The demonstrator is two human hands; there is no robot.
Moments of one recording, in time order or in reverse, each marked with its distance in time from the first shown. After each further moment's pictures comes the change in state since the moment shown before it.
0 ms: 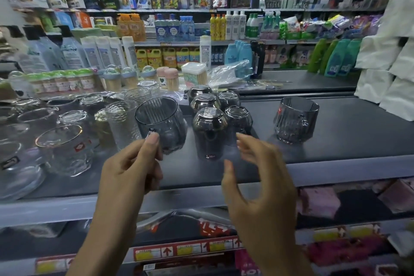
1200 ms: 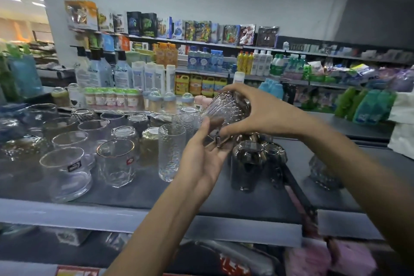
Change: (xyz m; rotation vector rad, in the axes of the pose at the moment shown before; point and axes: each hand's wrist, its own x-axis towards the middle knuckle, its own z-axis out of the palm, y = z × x) left_hand 0.087 0.014 0.037 -1.001 -0.124 -0.351; right_hand 0.209 -0.051 0.053 -0.213 -0.917 -0.152
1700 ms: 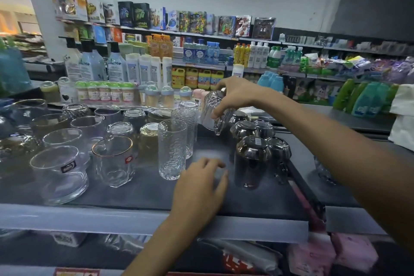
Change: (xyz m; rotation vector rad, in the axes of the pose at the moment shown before) left_hand -0.003 -0.030 -0.095 1.859 -0.090 0.558; right_hand 0.112 0.031 0.025 -0.113 -0.091 0.193
